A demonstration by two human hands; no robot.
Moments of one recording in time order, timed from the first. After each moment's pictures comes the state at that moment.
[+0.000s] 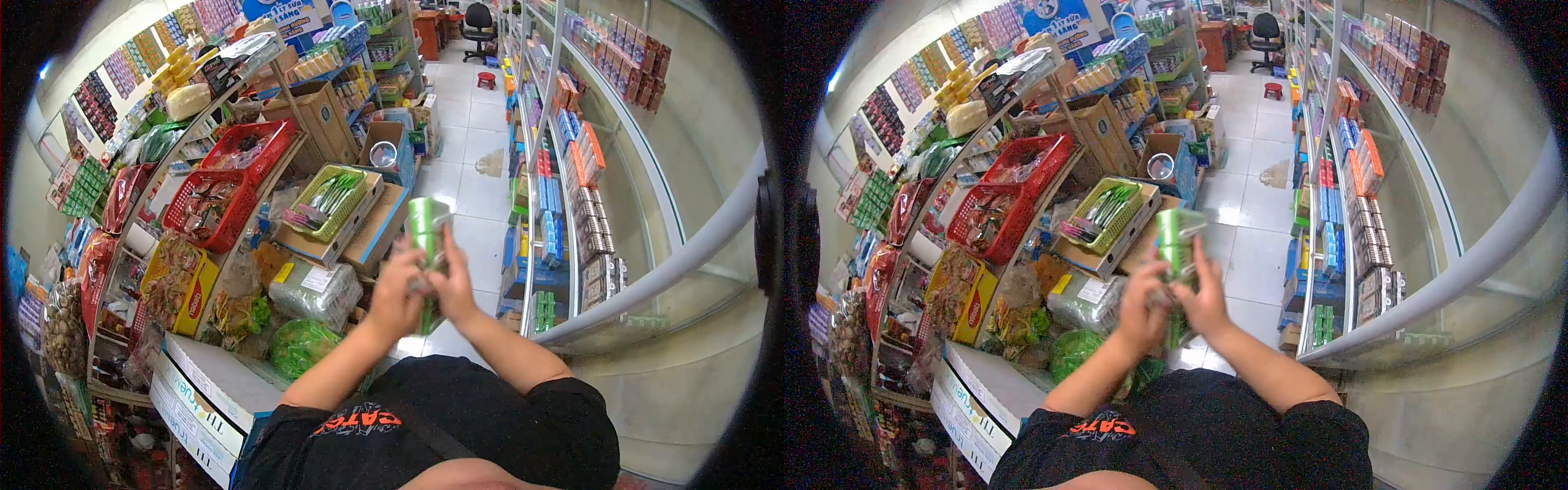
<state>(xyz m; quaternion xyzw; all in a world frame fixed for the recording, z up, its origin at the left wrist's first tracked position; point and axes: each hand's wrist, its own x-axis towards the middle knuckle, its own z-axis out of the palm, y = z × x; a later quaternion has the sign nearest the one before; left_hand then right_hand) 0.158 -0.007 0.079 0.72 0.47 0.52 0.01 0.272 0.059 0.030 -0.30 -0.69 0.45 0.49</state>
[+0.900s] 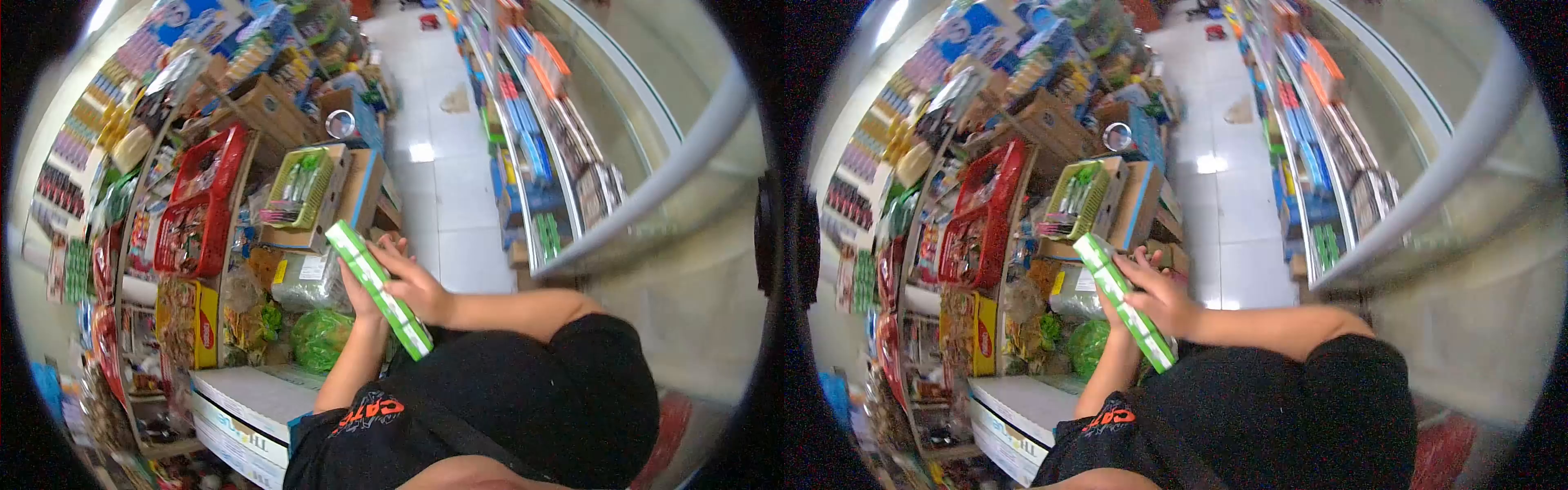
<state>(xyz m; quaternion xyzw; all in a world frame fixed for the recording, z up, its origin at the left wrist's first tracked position) 0.147 -0.022 0.001 0.22 0.18 0.71 0.65 0.266 0.005 0.032 -0.15 -0.67 0.62 0.38</state>
